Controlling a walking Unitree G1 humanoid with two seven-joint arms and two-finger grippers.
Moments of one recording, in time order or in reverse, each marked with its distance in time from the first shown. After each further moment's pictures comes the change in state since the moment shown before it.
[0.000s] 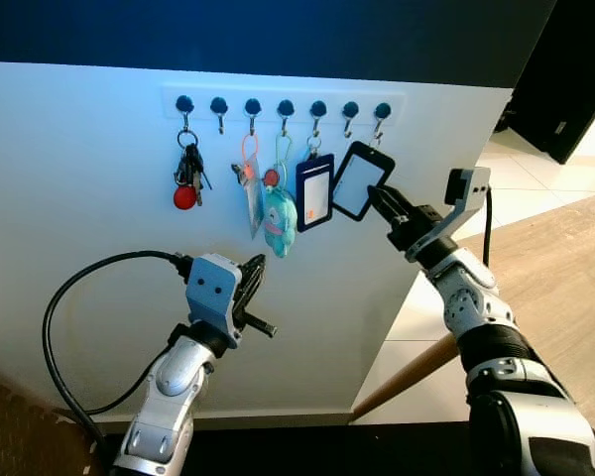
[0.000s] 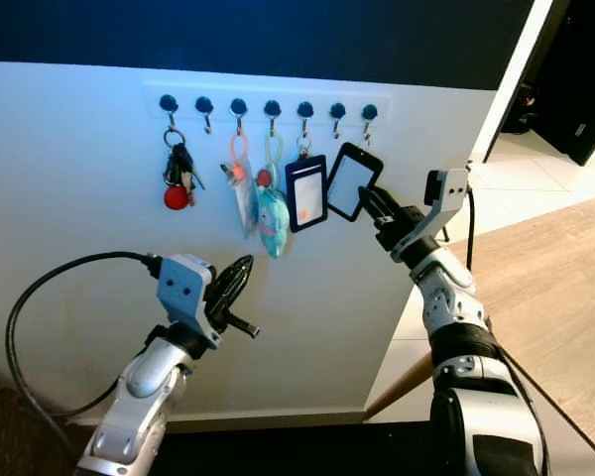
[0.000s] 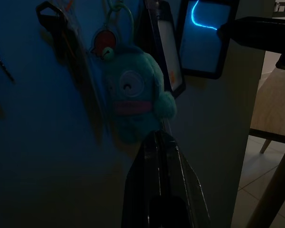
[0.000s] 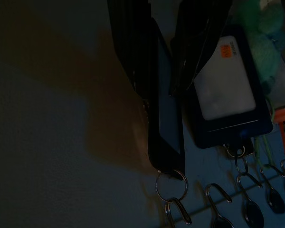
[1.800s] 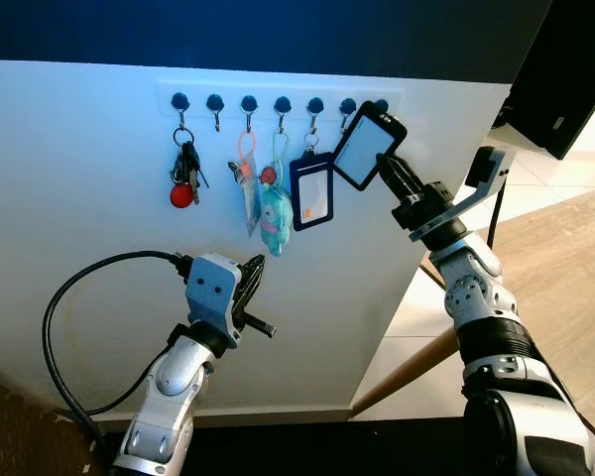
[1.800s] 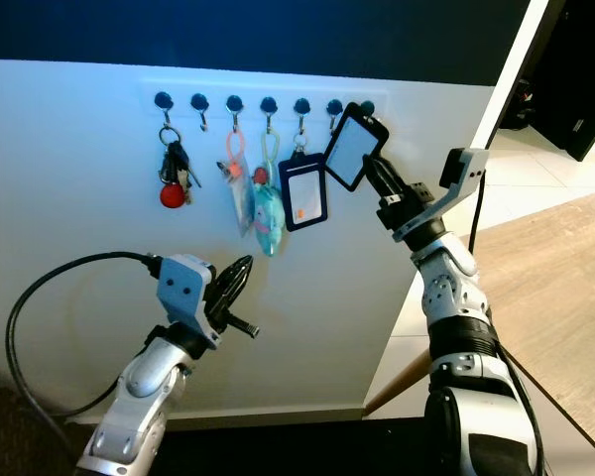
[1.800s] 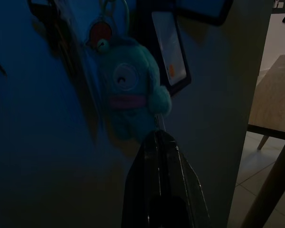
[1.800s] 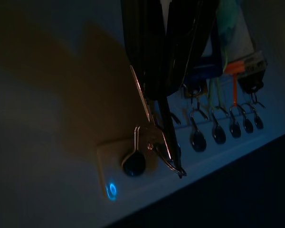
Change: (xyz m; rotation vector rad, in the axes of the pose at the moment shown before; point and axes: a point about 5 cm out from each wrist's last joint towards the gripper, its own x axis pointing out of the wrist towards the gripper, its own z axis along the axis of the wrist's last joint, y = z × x) left arm 0.000 0.001 -0.001 -0.002 0.009 0.001; right arm 0.009 0.014 0.035 0.031 -0.189 0.113
